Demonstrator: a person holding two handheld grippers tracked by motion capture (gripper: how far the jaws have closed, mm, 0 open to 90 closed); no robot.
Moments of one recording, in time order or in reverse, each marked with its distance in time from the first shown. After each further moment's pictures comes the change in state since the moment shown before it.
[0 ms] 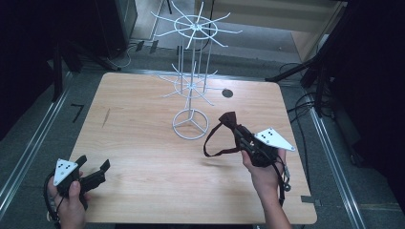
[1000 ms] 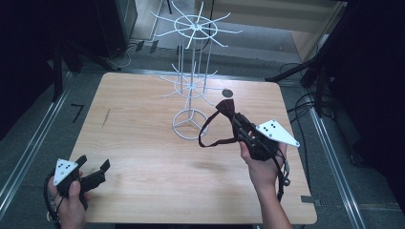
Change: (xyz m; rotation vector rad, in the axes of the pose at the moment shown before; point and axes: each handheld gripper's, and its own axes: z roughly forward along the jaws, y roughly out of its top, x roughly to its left) left arm 0.000 0.000 0.000 -0.002 -0.003 -0.006; right arm 0.014 0.038 -0.007 -0.119 0.010 0.003
